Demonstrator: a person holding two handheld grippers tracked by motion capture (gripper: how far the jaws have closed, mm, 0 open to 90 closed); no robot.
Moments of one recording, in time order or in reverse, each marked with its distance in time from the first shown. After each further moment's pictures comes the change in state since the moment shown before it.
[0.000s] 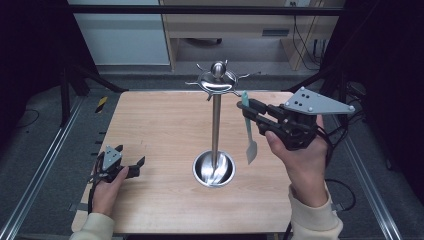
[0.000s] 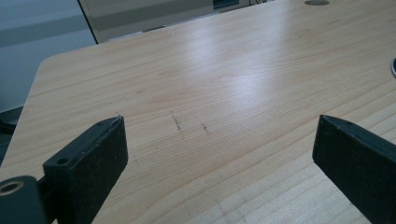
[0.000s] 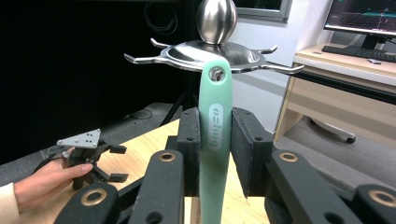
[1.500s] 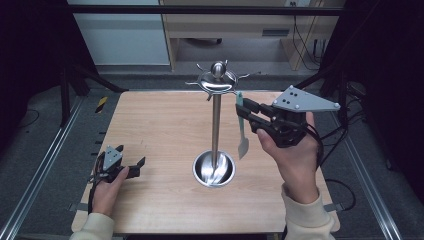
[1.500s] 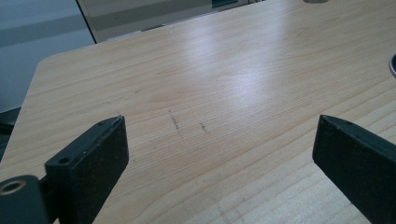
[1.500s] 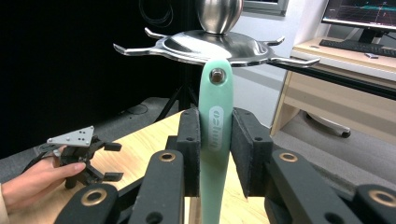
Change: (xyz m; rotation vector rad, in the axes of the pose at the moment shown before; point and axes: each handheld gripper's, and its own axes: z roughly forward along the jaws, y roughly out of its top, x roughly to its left) left arm -0.001 0.000 0.000 0.006 -0.003 0.008; right arm 0.004 -0.001 0.016 0.030 -0.020 0.000
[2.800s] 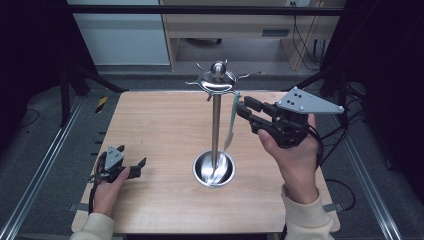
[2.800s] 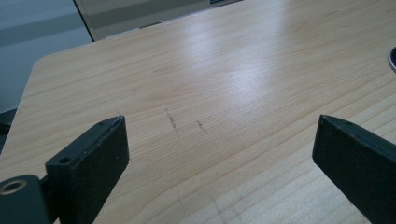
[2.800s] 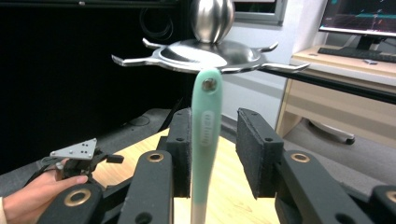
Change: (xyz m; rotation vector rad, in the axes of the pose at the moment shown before) left arm -0.002 0.001 0.001 0.015 -0.006 0.016; right arm -0.003 -0.004 -0.002 -0.052 0.004 0.030
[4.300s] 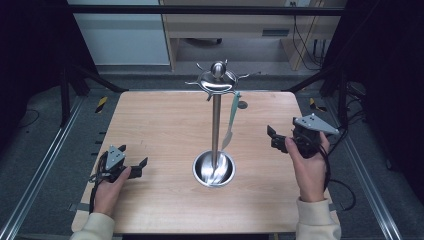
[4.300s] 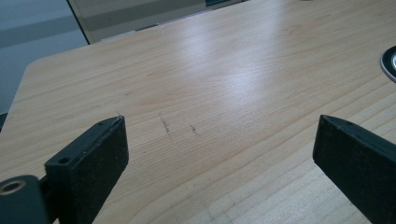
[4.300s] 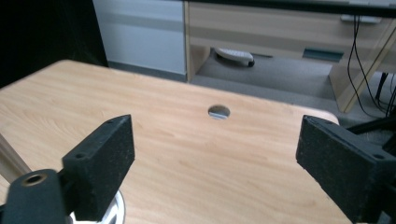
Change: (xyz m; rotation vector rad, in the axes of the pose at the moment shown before) left arm -0.002 0.001 0.002 -0.010 -0.016 0.002; right arm -0.090 -0.132 0.003 0.196 -0.412 0.123
